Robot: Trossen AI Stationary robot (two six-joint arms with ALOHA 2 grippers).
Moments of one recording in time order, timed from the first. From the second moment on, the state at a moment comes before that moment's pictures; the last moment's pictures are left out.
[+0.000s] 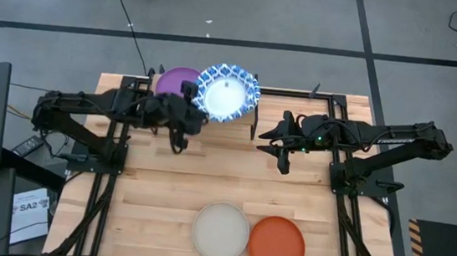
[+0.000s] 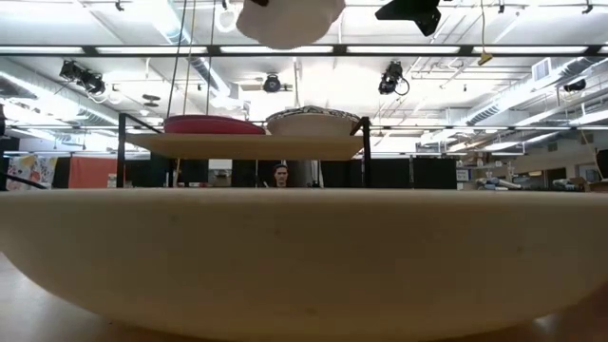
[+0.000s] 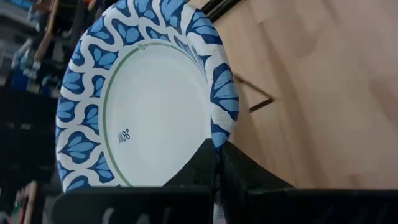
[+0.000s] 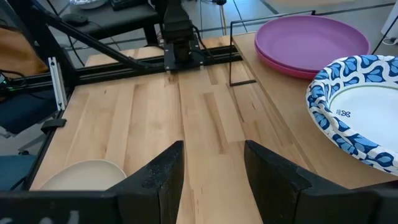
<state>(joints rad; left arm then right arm) -0.02 1.36 1.53 -0.80 -0.47 0.64 0.07 1.10 1.03 -0.36 0.13 0.16</state>
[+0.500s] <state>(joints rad) 0.25 1.43 1.53 -0.65 -0.20 0.70 0.07 1.10 1.03 -0.36 0.13 0.16</state>
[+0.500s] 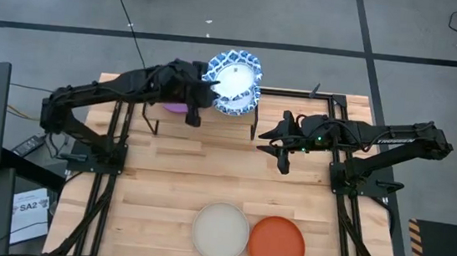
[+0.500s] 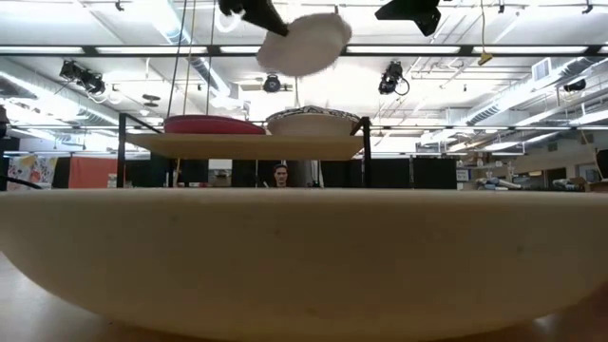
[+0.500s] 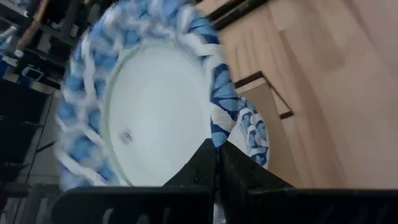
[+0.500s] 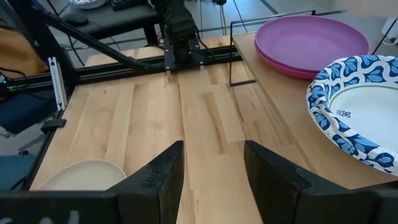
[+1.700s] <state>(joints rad) 0.29 1.63 1.53 -0.69 -0.21 0.68 0.07 1.10 1.03 -0.36 0.13 0.16</state>
